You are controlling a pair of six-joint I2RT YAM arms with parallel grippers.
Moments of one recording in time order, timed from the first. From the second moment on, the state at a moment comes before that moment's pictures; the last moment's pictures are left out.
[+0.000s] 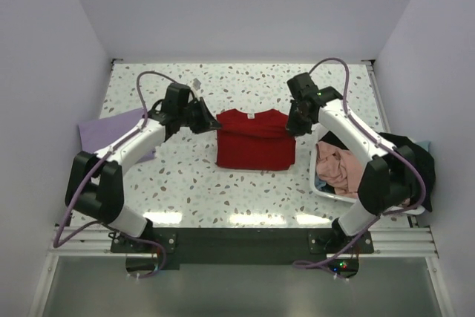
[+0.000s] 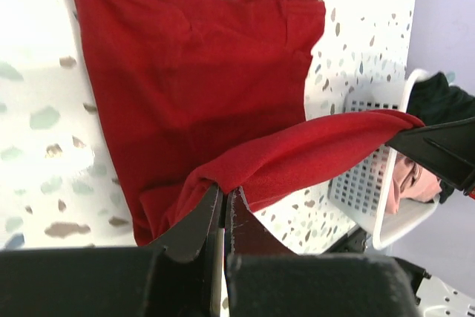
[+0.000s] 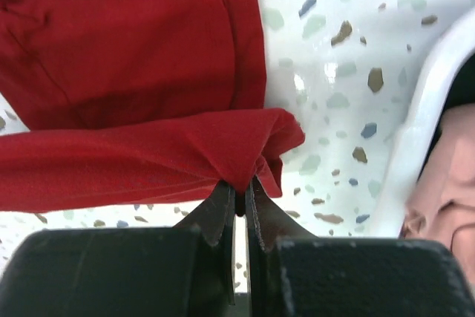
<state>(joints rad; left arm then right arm) -0.37 1.51 1.04 -0.26 0.36 -0.72 0.41 1.59 1.37 -0.96 0.14 0.67</state>
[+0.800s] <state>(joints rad) -0.22 2.04 1.45 -0.19 0.50 -0.66 0.30 2.17 1.90 -0.95 0.06 0.56</state>
